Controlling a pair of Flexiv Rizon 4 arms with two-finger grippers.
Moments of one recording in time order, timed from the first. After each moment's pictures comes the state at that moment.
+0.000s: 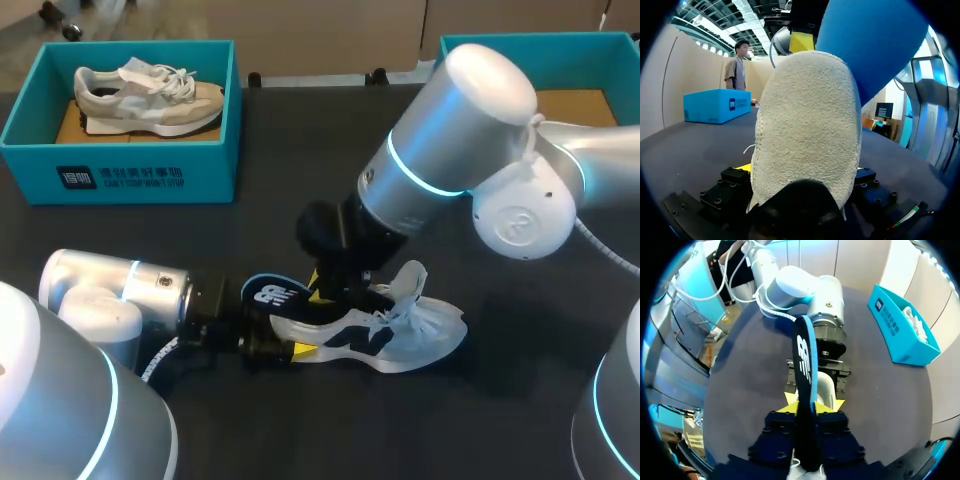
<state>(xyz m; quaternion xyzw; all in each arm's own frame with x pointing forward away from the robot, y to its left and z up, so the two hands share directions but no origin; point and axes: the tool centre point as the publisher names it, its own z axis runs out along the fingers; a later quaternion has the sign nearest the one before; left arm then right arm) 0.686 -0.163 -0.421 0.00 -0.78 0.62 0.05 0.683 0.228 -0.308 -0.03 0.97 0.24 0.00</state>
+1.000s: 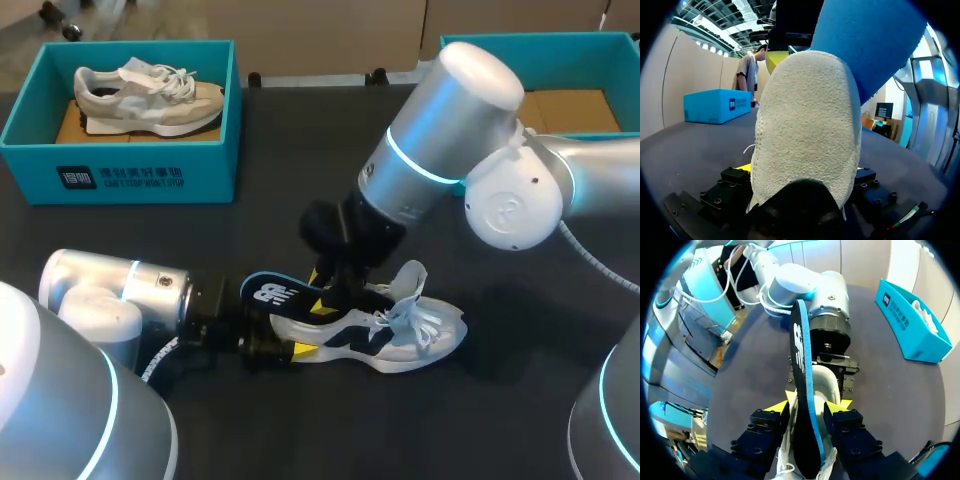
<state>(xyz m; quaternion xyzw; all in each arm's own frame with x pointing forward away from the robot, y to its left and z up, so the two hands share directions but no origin) 0.687 -0.163 -0.421 0.00 -0.78 0.62 0.05 0.687 0.229 -0.330 -0.04 0.97 0.25 -0.06</state>
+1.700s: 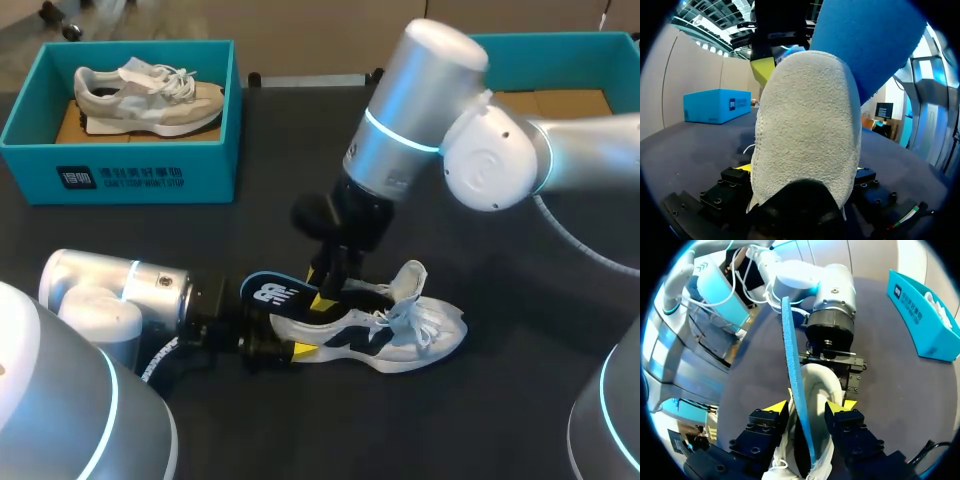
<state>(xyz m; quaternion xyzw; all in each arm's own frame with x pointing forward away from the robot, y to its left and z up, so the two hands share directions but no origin) 0.687 -0.163 -0.421 0.00 -0.78 0.62 0.05 0.693 0.230 -0.334 -0.05 0.96 0.22 -0.14</state>
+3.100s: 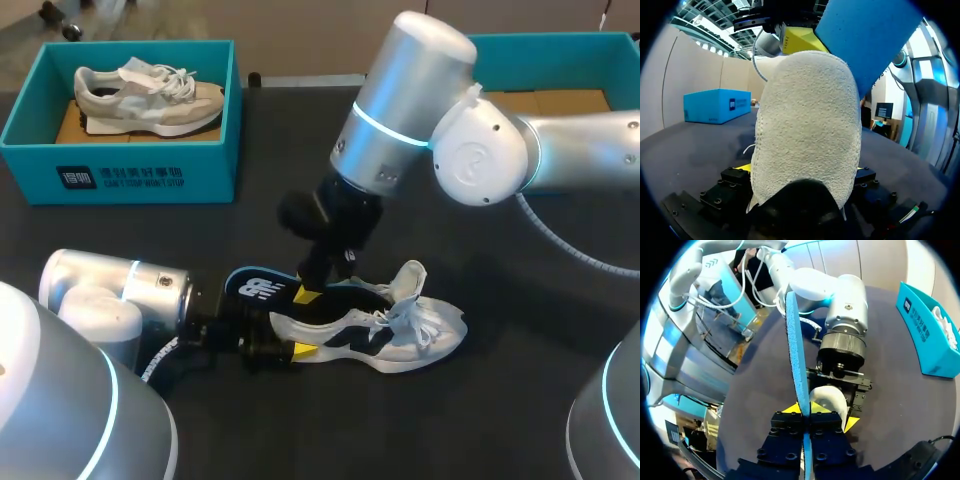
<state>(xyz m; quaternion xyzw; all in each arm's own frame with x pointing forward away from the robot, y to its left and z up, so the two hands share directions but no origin) 0.687 -0.163 -0.421 0.00 -0.78 0.62 0.05 0.681 0.251 -0.315 -0.09 0.95 0.24 -0.15</state>
